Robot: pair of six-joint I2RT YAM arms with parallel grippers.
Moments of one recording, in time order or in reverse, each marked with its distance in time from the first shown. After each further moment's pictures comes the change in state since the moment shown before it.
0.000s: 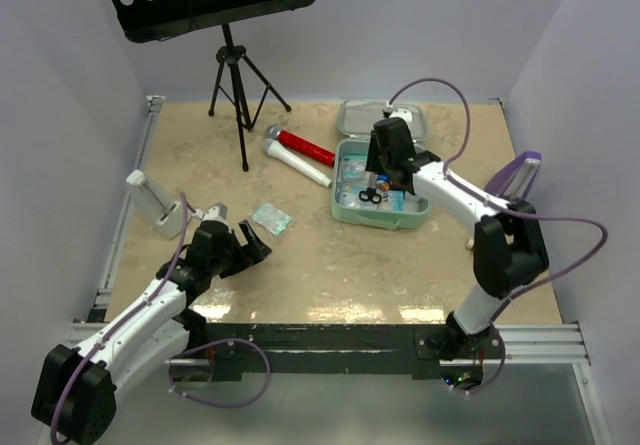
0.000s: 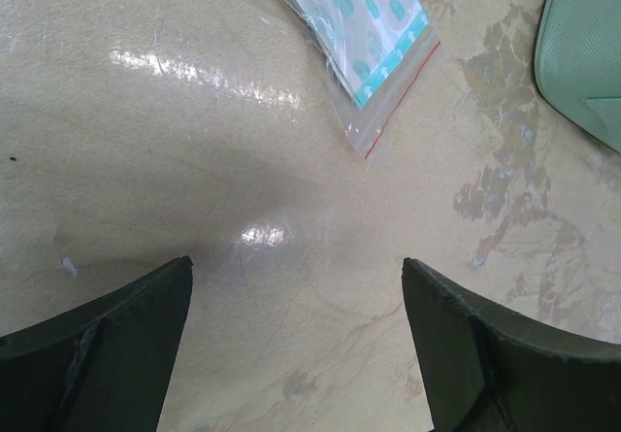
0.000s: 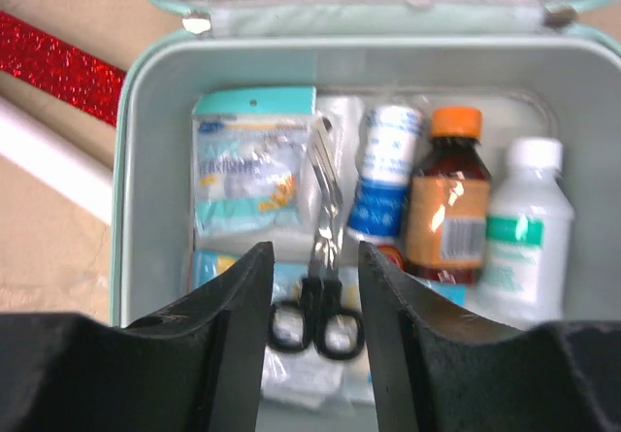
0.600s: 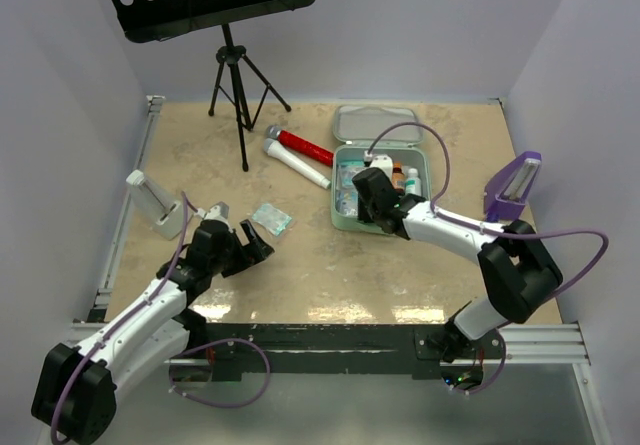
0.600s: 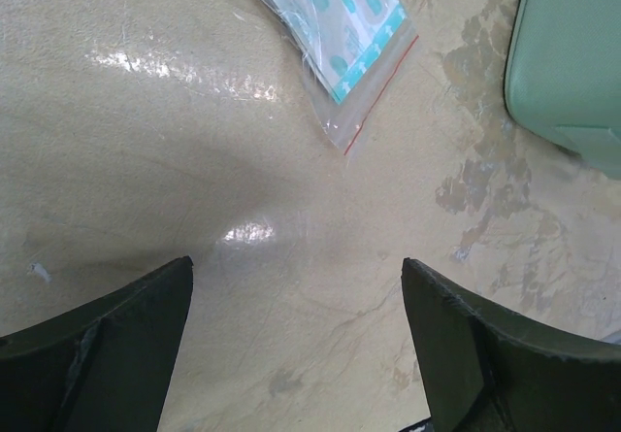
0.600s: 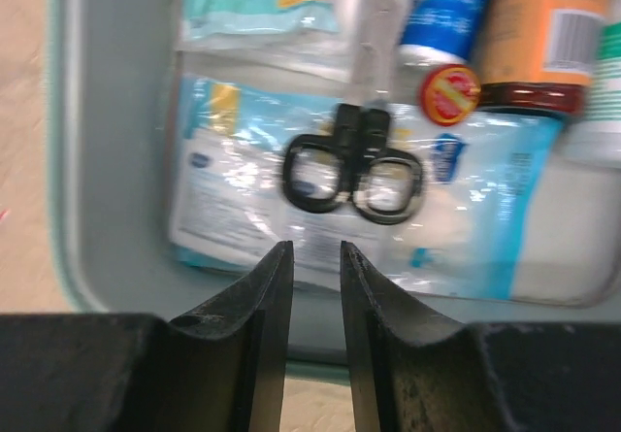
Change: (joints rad) left arm 0.000 0.010 0.000 0.024 0.033 -0.008; right arm 0.195 -0.199 -0.377 0.048 0.084 0.063
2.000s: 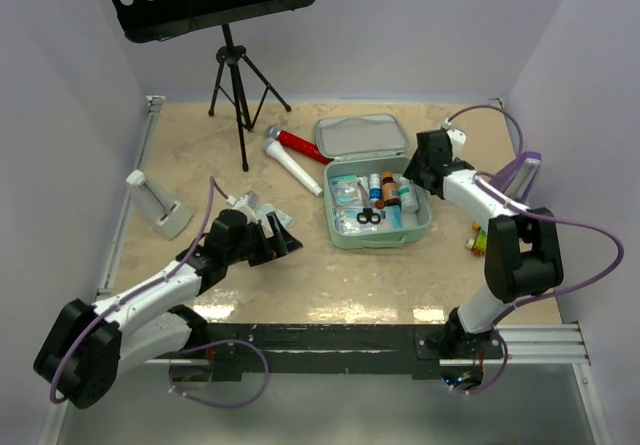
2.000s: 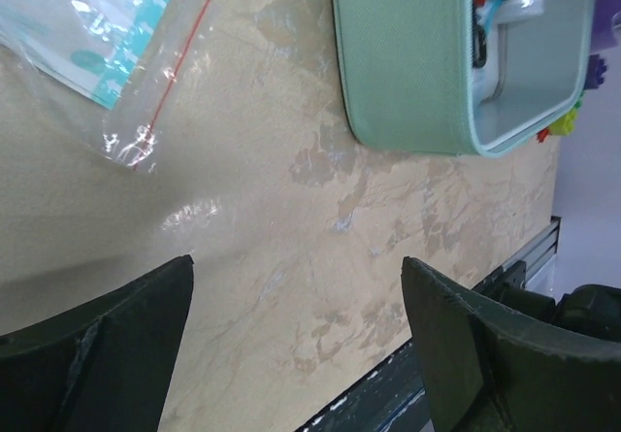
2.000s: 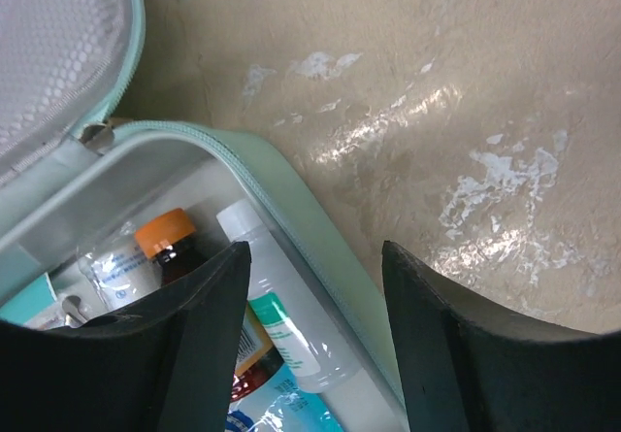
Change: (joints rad) left arm -0.122 0.189 0.057 0.273 0.156 -0.042; right arm -0.431 0.081 0.164 -0.070 -0.026 0.120
